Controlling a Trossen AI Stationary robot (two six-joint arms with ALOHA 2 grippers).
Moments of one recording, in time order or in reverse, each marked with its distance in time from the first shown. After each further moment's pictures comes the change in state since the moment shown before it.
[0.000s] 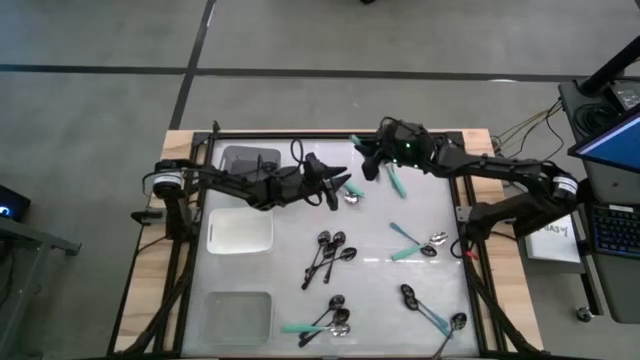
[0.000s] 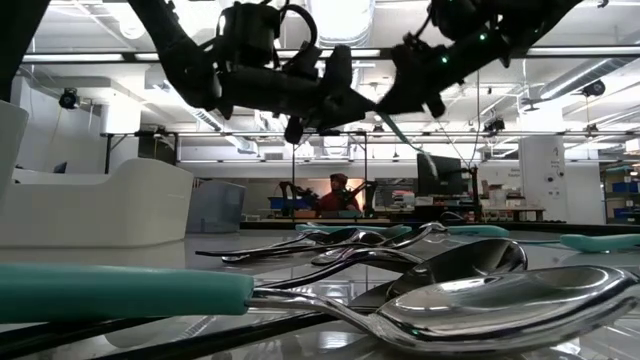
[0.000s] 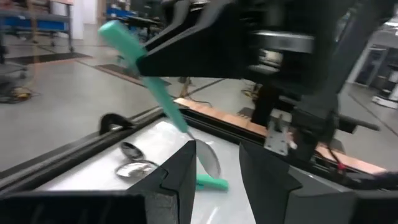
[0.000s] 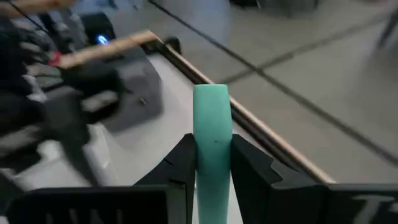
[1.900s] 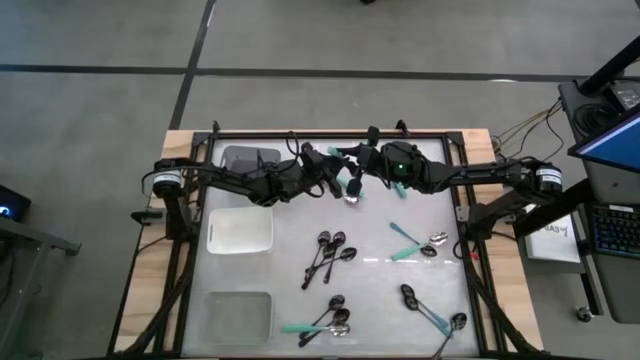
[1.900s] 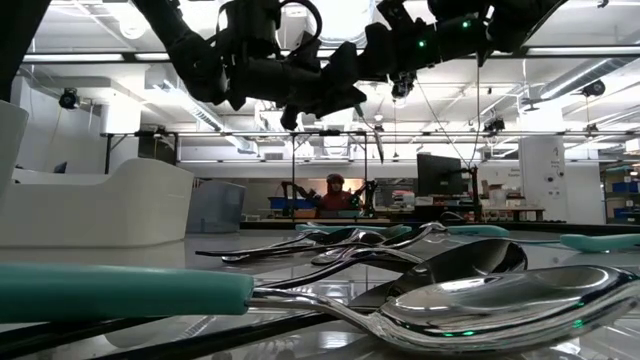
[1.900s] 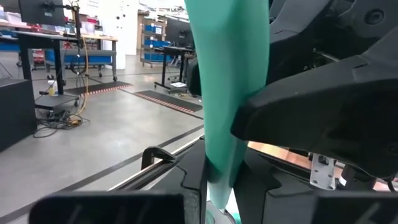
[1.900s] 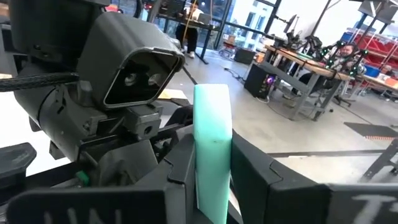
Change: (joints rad) left arm 0.024 -0.005 0.051 0.023 -0.116 0.098; right arm 0.205 0.128 0.002 0.399 0.092 -0.350
